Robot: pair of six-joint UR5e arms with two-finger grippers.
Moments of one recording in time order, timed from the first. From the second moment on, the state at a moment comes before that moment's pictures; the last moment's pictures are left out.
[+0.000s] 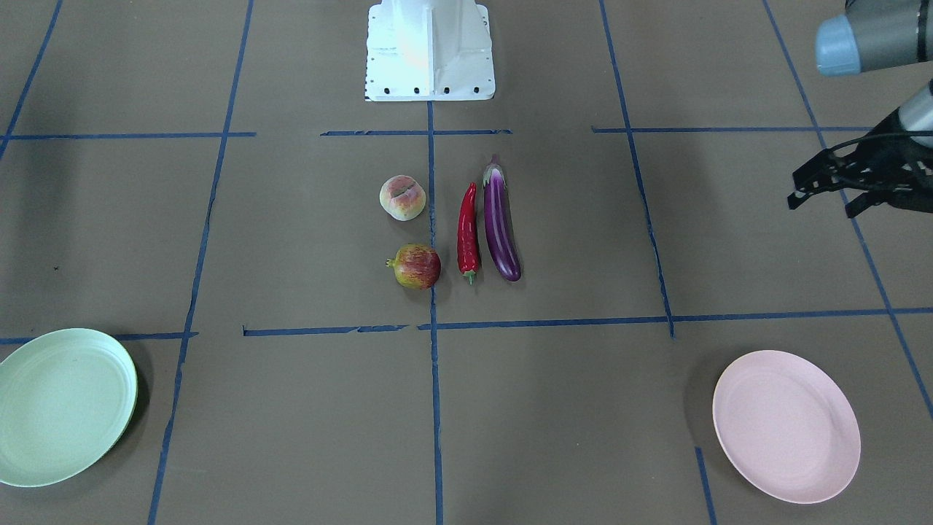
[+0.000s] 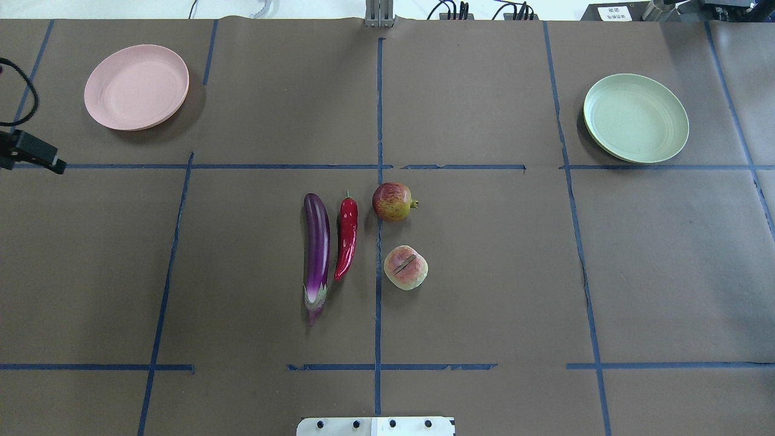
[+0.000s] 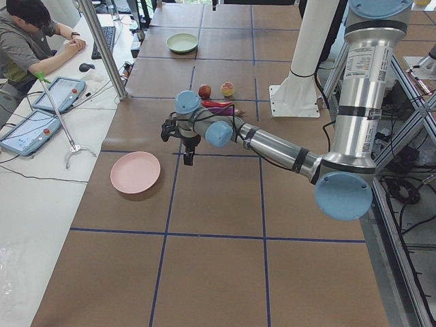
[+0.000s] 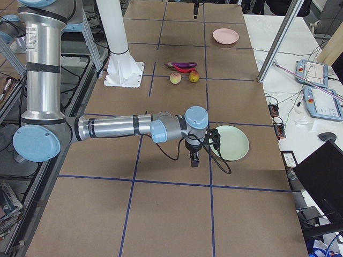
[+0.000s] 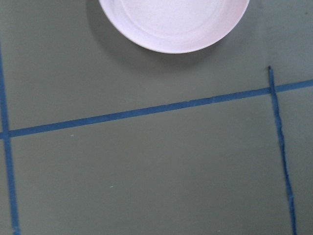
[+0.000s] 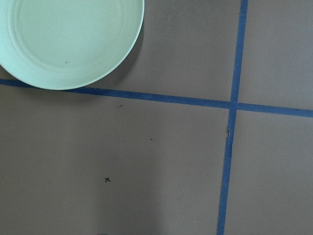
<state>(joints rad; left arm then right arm) -1.08 -1.70 -1.85 -1.75 -2.29 -0.66 1.42 -1.64 1.74 -1.43 2.35 0.18</state>
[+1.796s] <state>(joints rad) -0.53 -2.18 -1.64 -1.67 -1.90 -1.36 1.41 -1.64 1.74 -1.43 2.35 0.18</state>
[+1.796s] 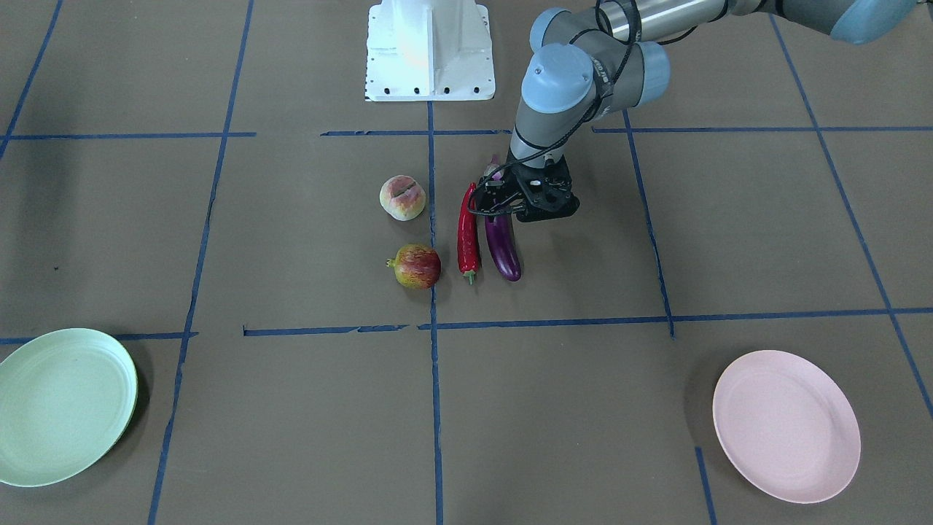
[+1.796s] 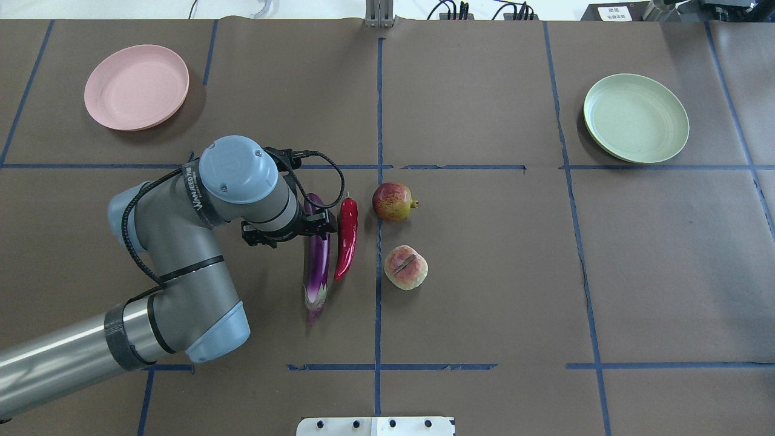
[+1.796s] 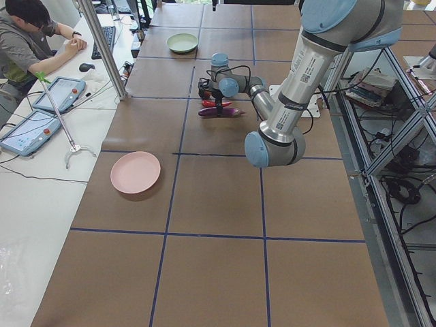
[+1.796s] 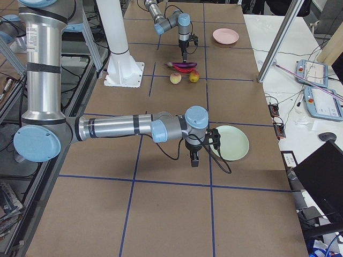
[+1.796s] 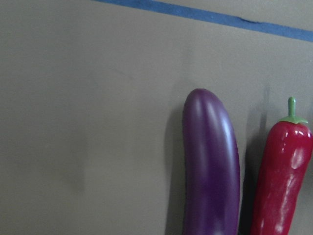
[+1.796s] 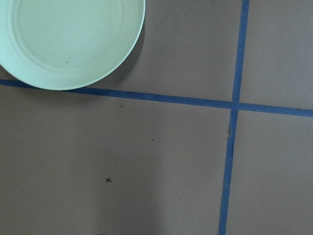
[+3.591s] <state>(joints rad) -0.98 -2.18 -1.44 -1.67 -2.10 -0.95 1.38 -1.63 1.74 -1.43 2.35 0.21</state>
